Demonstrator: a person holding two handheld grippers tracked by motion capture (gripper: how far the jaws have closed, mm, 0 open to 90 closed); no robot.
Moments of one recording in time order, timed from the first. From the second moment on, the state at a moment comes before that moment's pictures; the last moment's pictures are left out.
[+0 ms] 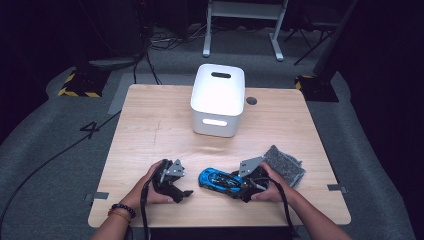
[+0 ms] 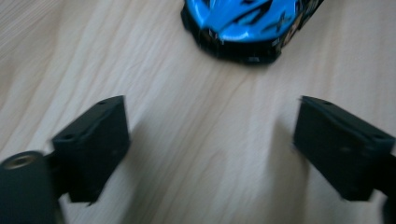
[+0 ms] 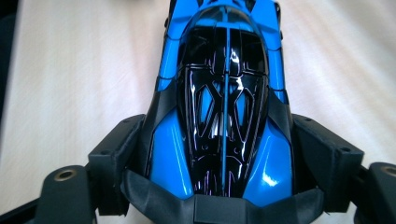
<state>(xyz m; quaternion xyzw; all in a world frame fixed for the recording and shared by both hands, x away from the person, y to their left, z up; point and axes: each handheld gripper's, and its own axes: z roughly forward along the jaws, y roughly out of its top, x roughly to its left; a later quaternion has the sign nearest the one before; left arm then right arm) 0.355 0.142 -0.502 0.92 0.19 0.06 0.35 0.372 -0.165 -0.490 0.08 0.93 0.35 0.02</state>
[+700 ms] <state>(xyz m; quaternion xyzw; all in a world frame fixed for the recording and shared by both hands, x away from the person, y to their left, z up) 0.367 0.081 -0.501 0.93 0.09 0.03 0.34 0.372 -0.167 -0.493 0.02 0.94 0.34 0.01</state>
